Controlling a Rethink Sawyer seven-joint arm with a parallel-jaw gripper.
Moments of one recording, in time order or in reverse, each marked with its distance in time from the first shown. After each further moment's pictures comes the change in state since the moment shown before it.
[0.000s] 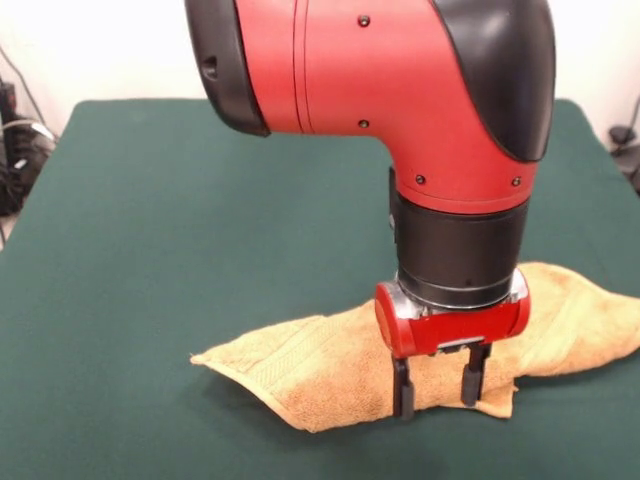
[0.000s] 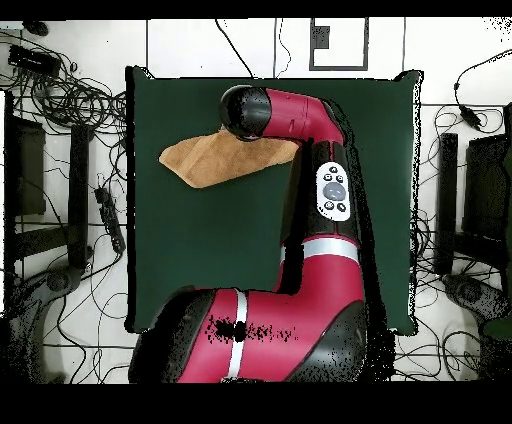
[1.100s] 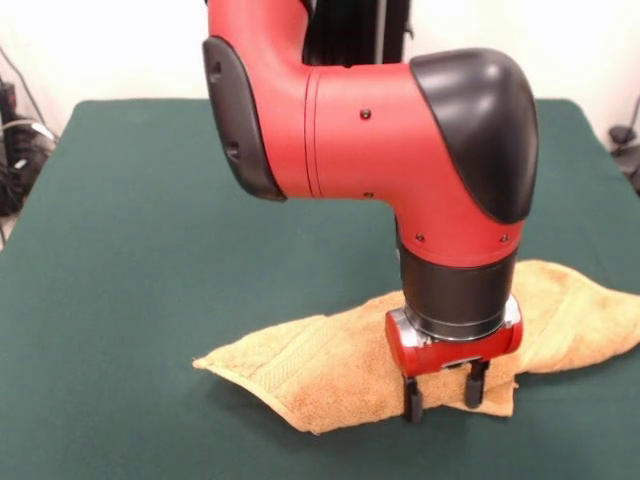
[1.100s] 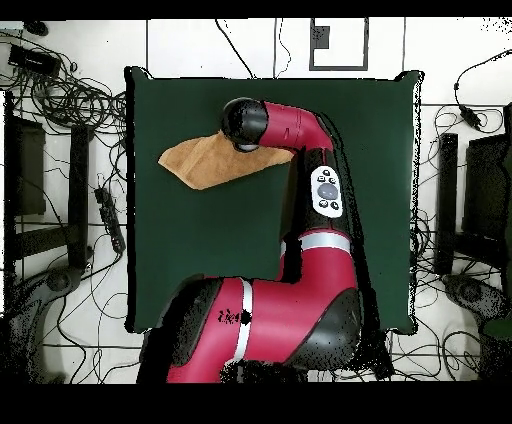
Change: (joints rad) arm -0.009 0.081 0.036 -0.012 0.001 0.029 0.000
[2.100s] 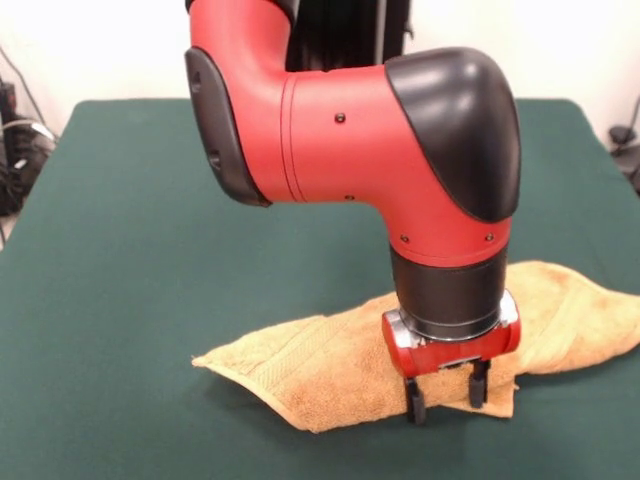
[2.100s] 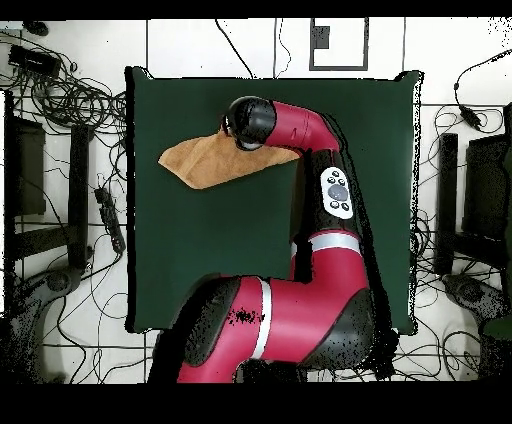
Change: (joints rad) arm -0.044 -0.018 0.065 0.030 0.000 0.000 0.000
